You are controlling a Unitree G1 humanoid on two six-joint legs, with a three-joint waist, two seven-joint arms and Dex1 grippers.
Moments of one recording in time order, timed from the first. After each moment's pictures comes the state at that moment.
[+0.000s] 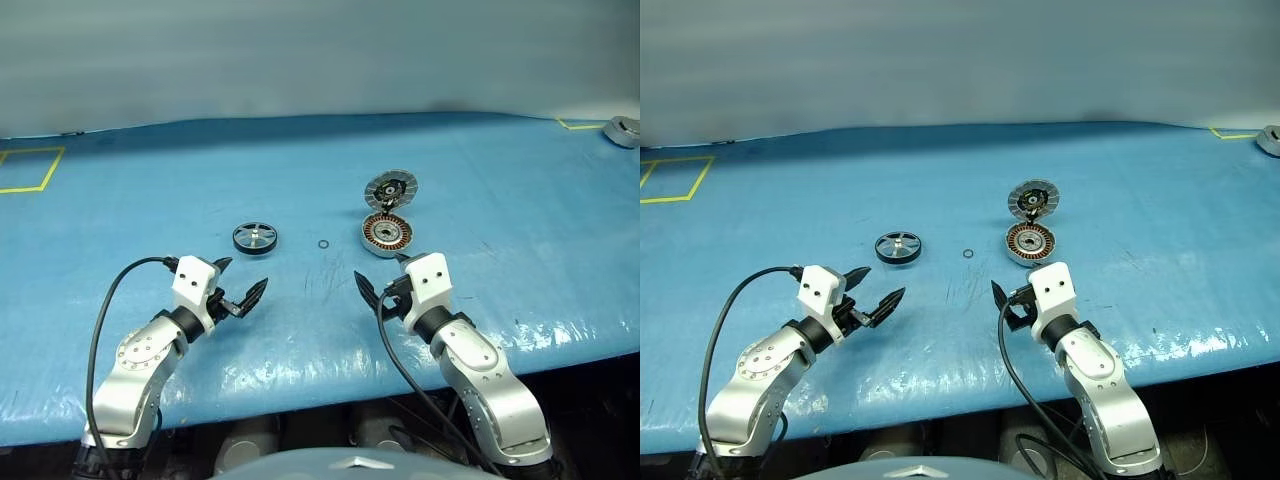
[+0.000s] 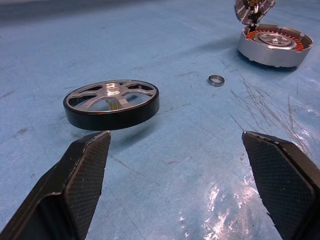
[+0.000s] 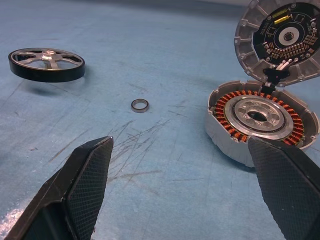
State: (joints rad) left arm 0.14 0.40 0.02 -0.35 -0.29 0.33 -0.50; right arm 0.14 -0.27 0.12 -0.57 0.15 0.53 0.24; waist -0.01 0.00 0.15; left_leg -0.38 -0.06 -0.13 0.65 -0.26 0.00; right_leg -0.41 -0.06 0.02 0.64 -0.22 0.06
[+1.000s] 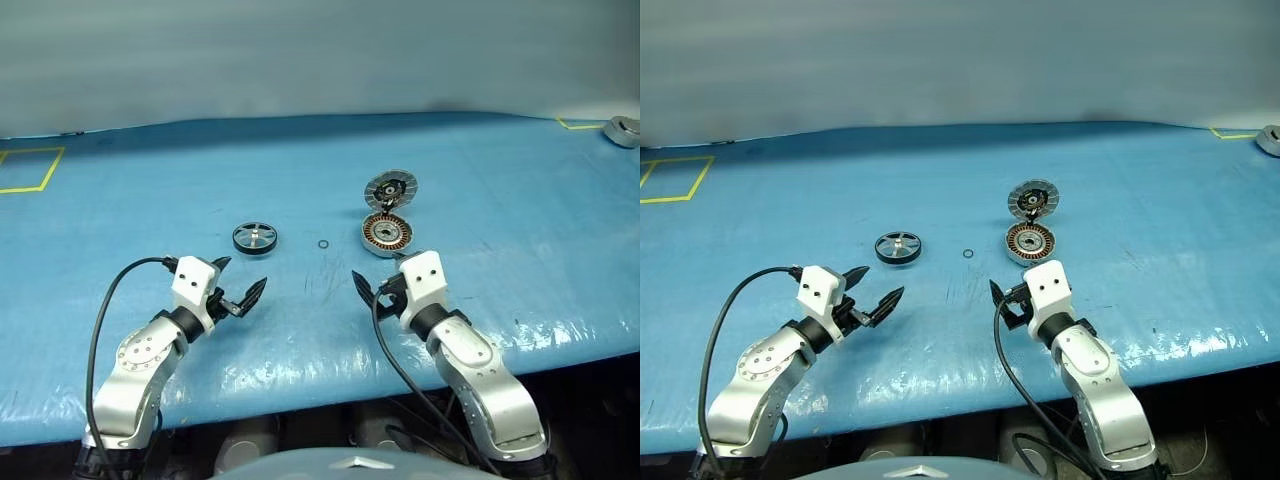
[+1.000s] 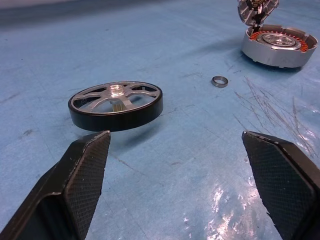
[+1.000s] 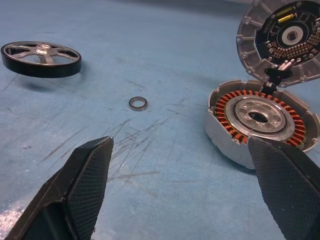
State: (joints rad) left arm 0.15 0.39 0.02 -0.34 -0.27 0.31 -0.49; right arm 0.11 -0.26 0.14 -0.55 0.10 0.56 0.22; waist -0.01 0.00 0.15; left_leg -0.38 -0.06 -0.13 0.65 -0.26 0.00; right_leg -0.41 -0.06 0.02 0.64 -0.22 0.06
